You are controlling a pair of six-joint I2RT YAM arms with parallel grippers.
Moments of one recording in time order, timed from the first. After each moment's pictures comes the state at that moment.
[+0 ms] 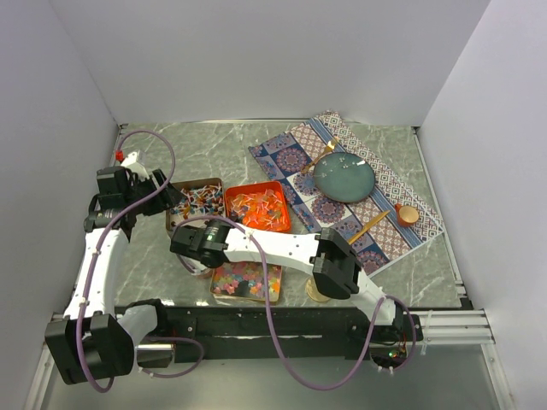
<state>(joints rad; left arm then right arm) 0.15 1.04 0.87 -0.45 0.42 -0.31 1.30 2.22 2.03 -1.16 0.76 -1.14</state>
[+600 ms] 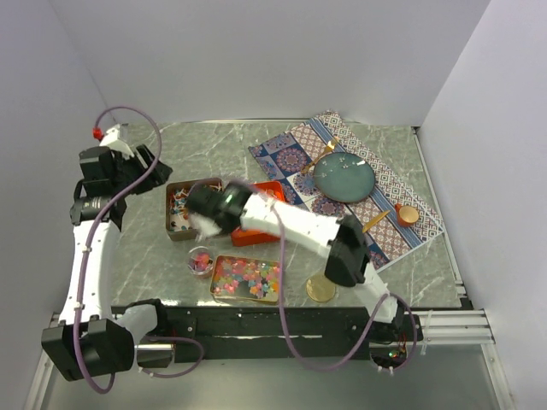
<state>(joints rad) 0.16 1.07 1.07 -0.46 0.34 -0.36 1.14 2.18 2.16 -1.29 0.66 -1.02</state>
